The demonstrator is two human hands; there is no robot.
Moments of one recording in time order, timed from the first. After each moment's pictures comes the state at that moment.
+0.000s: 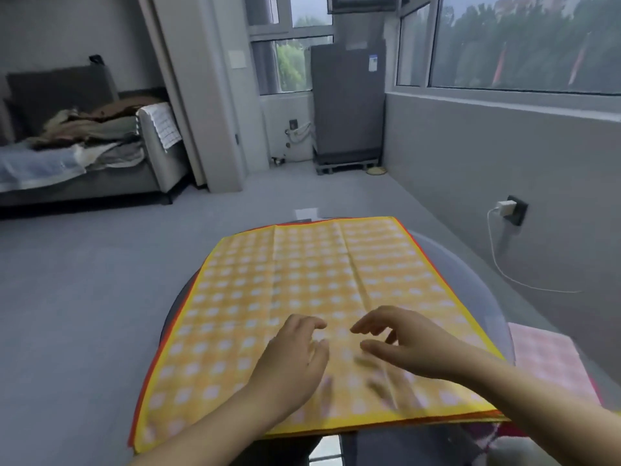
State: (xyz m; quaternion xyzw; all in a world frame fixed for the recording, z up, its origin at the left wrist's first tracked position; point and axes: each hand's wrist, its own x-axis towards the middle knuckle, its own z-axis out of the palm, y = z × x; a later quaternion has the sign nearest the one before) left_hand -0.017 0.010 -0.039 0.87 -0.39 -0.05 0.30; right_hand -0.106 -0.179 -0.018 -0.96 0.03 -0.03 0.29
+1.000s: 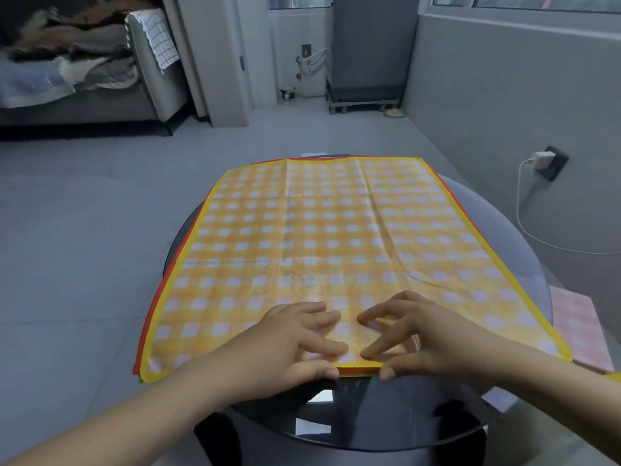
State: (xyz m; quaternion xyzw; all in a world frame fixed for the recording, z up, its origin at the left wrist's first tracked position) left_hand -0.012 0.062 -0.048 0.80 -0.54 -0.20 0.17; right_hand -0.117 -0.156 -0.043 -0.96 -0.10 0.09 0.26
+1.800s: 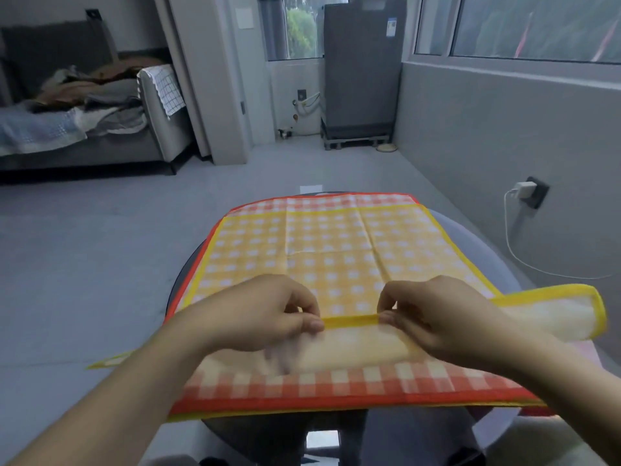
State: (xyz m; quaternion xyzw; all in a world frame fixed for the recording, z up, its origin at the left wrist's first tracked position) left_hand 0.001 0.042 0.055 0.85 -0.45 -0.22 0.15; right_hand -0.124 -0.158 0.028 -0.99 -0.02 -0.08 0.14
